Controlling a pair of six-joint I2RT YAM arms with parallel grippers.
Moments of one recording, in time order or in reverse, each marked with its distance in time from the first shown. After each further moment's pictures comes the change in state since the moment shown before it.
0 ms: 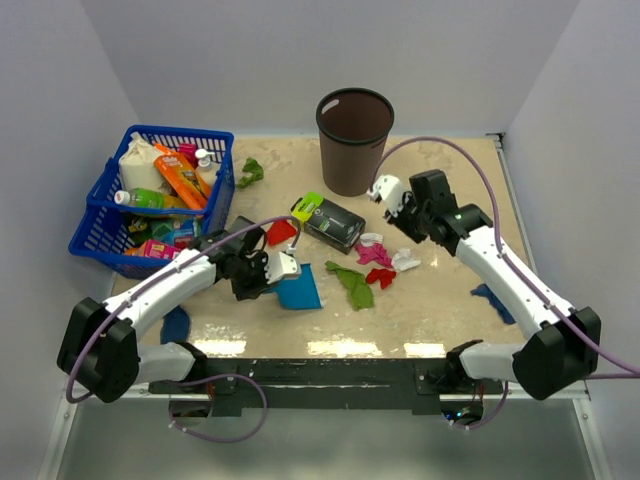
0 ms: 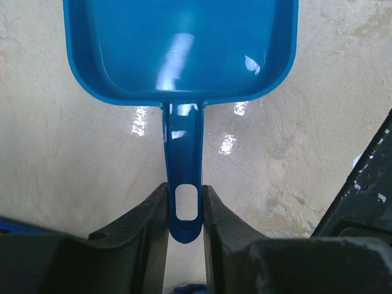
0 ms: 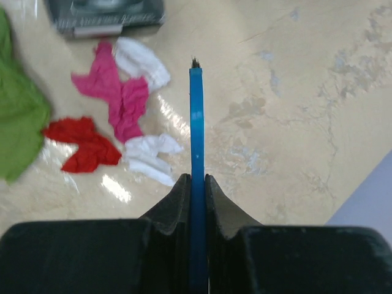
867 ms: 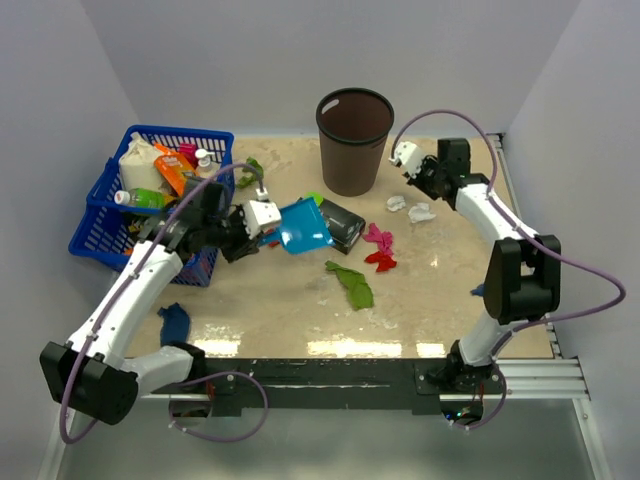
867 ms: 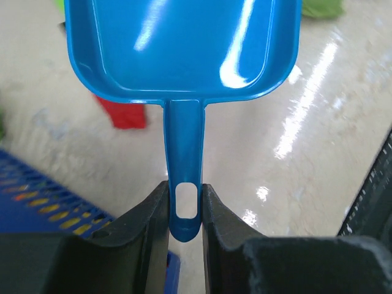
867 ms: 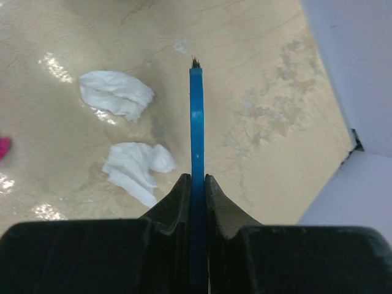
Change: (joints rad) left arm 0.225 -0.119 0.290 -0.034 0.233 -0.050; right arm -0.317 0.416 0.191 0.358 -0.162 -0.287
